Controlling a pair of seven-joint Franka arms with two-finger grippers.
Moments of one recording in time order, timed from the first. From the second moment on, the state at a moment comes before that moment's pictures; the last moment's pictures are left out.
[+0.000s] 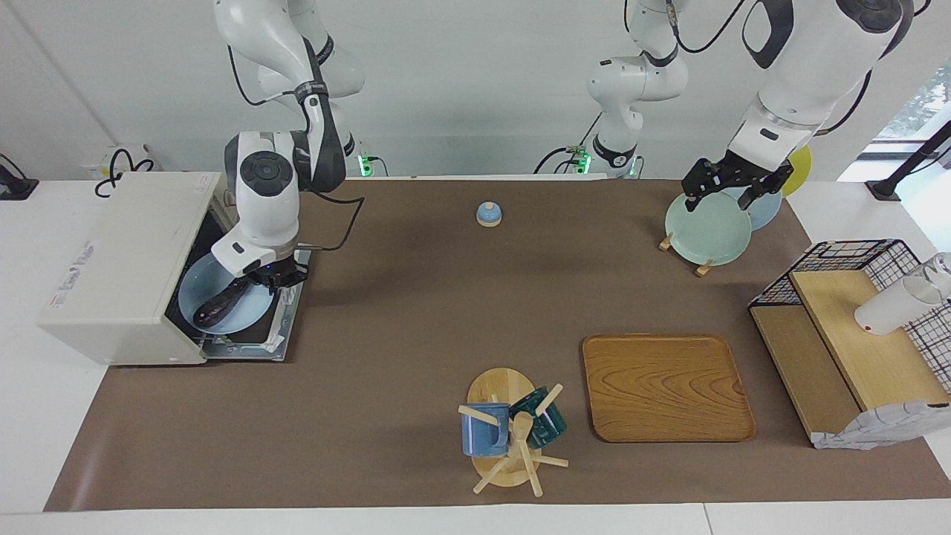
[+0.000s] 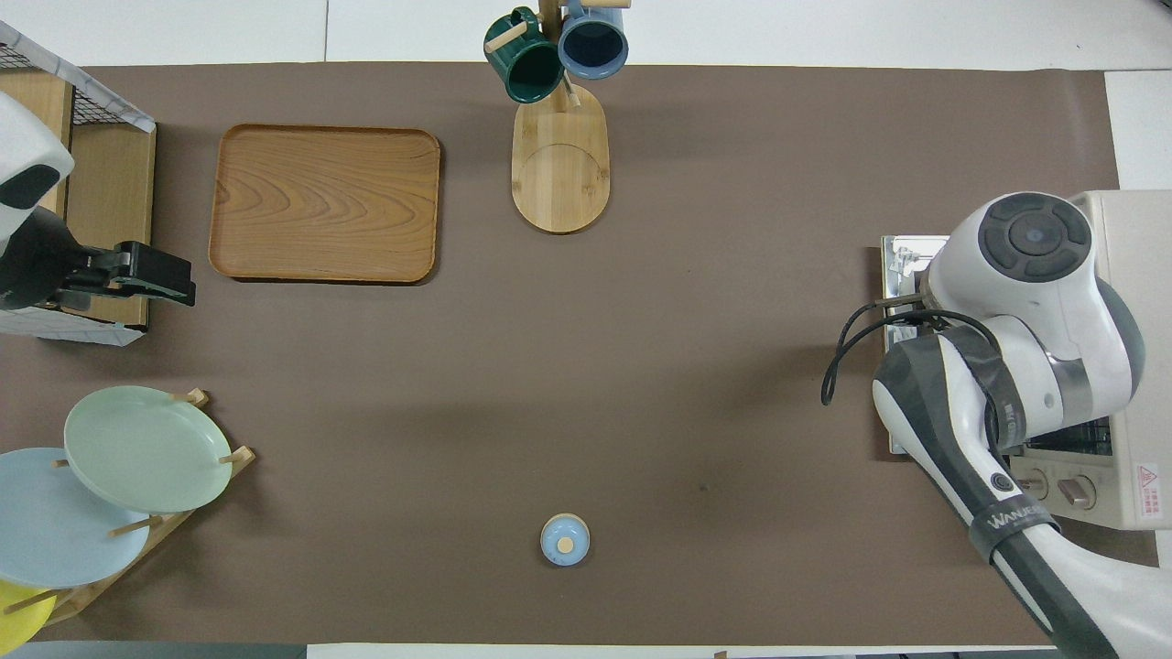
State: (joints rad) left arm -0.03 -0.01 -0.10 -1.61 -0.02 1.55 -0.09; right arm 0.12 0.09 -0.06 -2.10 -0.35 2.10 0.21
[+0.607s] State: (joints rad) left arm -0.03 -0.01 -0.10 -1.61 -0.02 1.55 -0.09; right arm 0.00 0.05 -0.06 -2.14 -0.35 2.11 0.09
